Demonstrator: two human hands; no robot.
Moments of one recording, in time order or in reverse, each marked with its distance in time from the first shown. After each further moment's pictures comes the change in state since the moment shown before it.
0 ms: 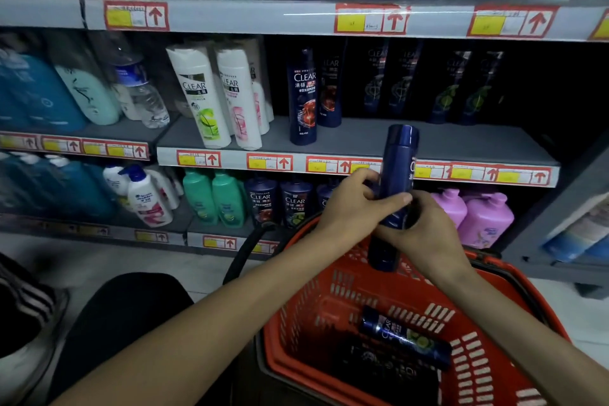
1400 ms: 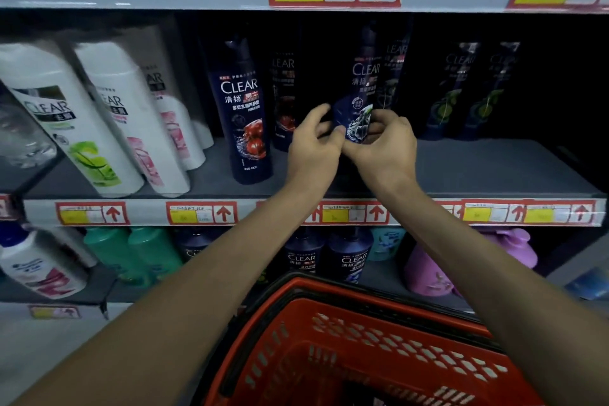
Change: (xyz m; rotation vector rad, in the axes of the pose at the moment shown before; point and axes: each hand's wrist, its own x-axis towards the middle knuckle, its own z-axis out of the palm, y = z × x) left_hand 0.227 -0.032 0.004 -0.246 0.218 0.177; right_hand 0.243 -0.001 0.044 0.061 0.348 -0.078
